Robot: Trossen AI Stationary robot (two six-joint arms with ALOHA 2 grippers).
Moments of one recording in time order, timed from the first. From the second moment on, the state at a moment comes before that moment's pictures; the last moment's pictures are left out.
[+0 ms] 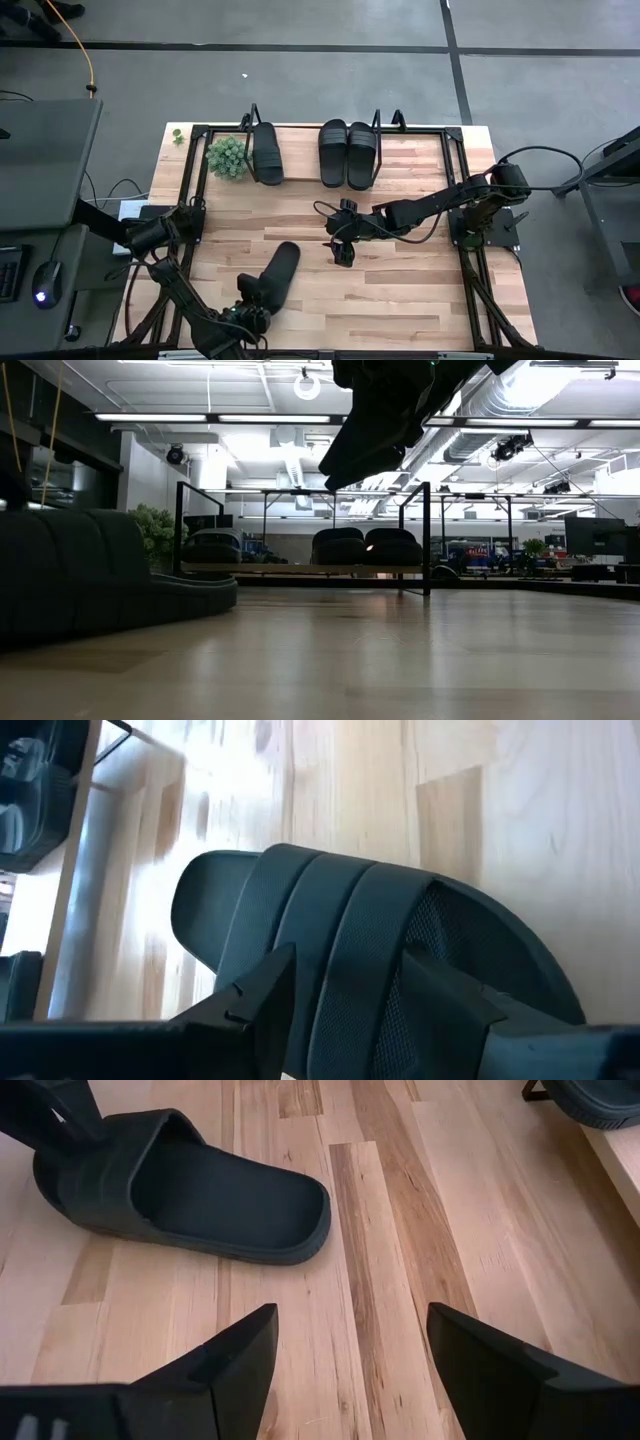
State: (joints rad) left arm -0.87 2.06 1.40 -1.05 -0.83 -0.87; right arm 0.22 1.70 1.13 -0.19 0.20 0.23
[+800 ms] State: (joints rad) left arm -0.81 2.06 1.32 -1.03 -0.78 -0.92; right arm 0.22 1.70 1.13 -0.19 0.20 0.22
